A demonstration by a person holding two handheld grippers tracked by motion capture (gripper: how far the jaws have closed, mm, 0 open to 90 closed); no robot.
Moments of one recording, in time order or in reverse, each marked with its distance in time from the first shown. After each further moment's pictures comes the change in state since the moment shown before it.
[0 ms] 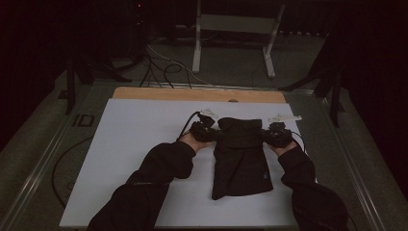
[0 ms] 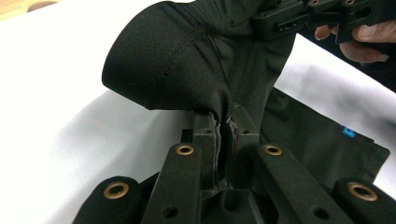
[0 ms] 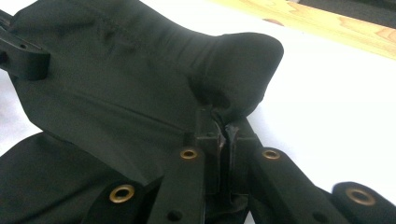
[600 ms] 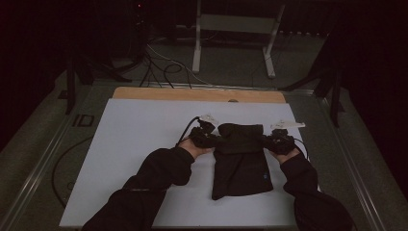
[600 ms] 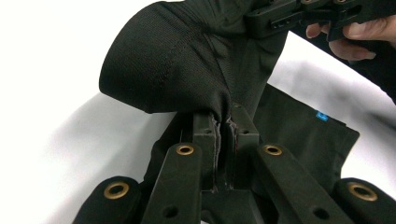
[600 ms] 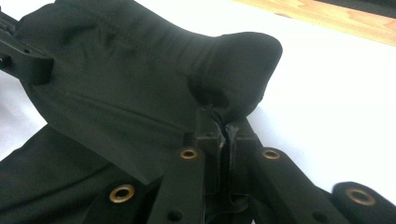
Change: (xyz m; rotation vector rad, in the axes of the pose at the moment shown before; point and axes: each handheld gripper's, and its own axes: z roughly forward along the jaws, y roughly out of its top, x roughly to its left) left arm -0.016 -0.009 -0.006 0.016 -0.034 0.010; right arm 0.010 -0.015 -0.015 -0.013 0.025 0.009
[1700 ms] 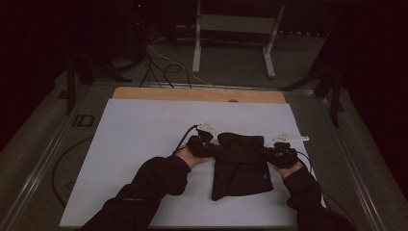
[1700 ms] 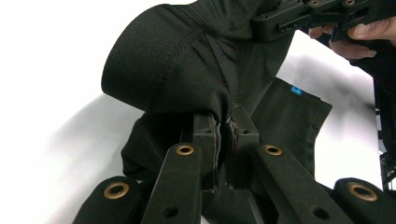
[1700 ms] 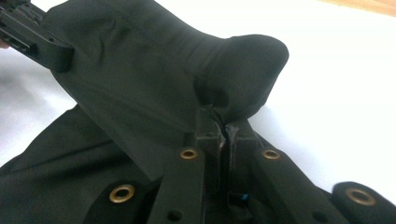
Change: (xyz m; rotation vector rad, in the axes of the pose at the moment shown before) left arm -0.019 -0.020 -0.008 0.018 -0.034 0.004; right arm 0.023 -0.026 -0.021 -0.001 0.043 0.001
